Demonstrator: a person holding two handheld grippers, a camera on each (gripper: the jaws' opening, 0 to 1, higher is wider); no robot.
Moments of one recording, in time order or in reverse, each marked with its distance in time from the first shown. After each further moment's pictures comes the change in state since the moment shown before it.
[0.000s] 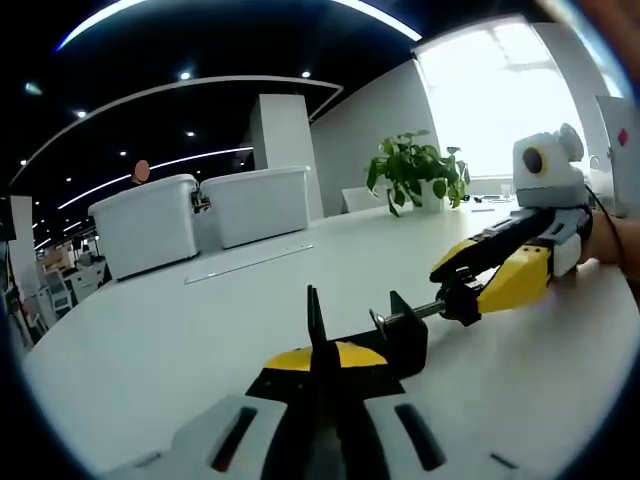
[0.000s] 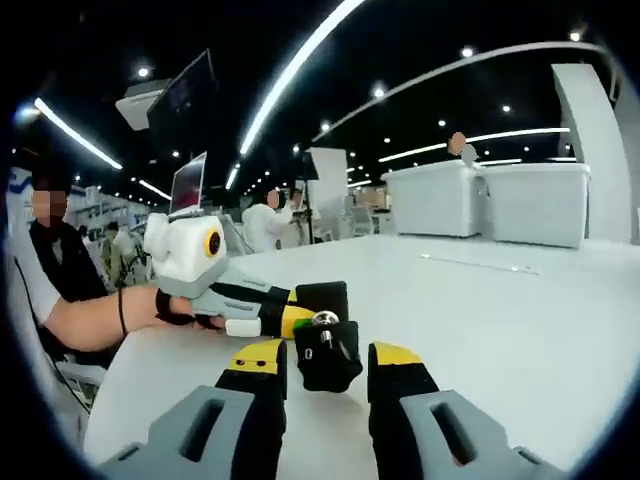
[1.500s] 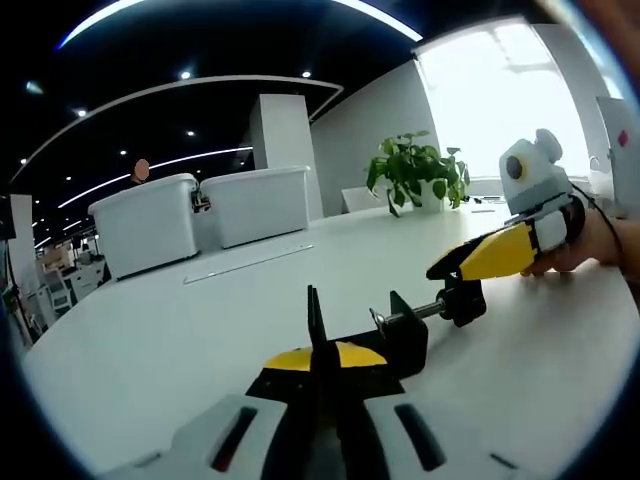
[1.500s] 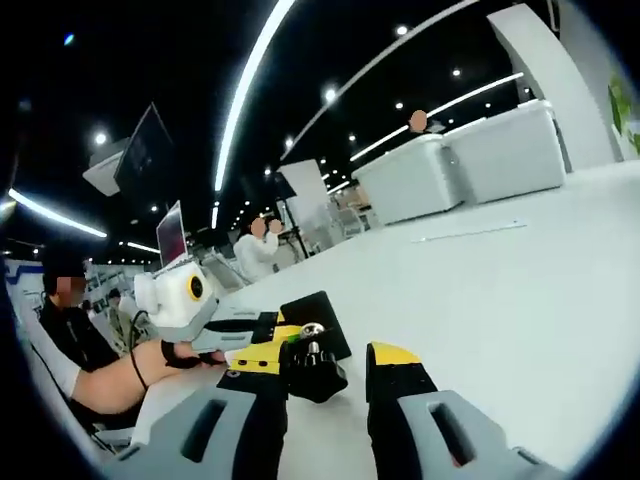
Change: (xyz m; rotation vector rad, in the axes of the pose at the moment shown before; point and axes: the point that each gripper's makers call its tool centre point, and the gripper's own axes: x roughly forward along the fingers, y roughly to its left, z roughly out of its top) left arm 0.000 0.000 0.000 -0.004 0.000 -0.002; right arm -0.002 0.000 -0.002 0.245 -0.016 0.014
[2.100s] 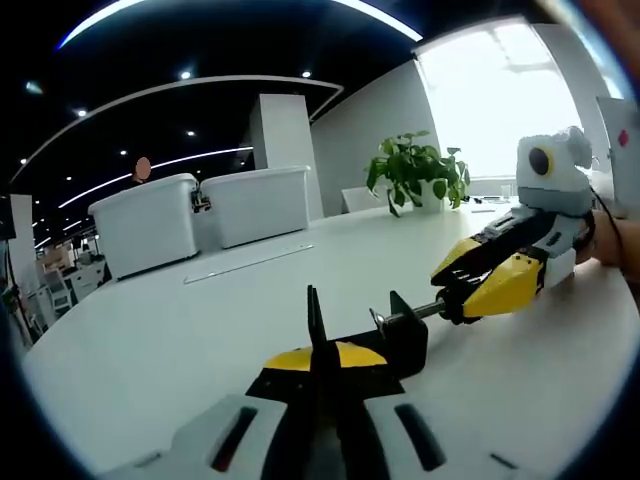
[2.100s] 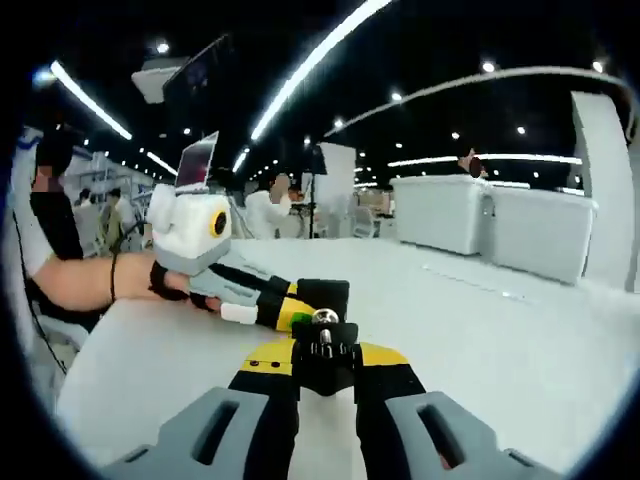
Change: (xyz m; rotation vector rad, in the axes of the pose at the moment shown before) left arm -0.001 -0.001 0.000 0.002 -0.001 0.002; right arm 0.005 0.020 0.000 -0.658 0.024 -0.024
